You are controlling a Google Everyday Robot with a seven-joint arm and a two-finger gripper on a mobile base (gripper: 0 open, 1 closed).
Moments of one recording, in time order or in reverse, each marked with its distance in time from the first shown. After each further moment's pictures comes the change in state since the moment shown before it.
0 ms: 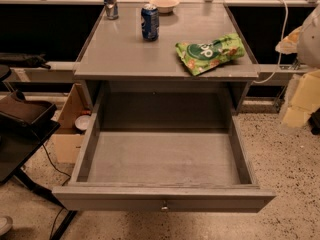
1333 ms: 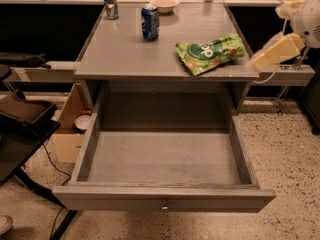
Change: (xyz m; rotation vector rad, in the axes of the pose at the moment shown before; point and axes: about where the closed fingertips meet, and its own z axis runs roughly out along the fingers) arm -0.025 -0.143 0.027 0.245 -0.525 0.201
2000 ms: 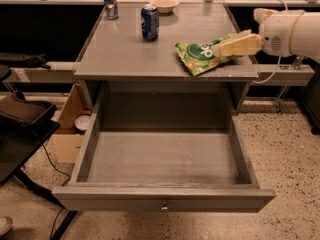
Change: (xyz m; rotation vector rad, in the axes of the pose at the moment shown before) arm -0.033 -0.033 0.071 0.102 -0.387 0.225
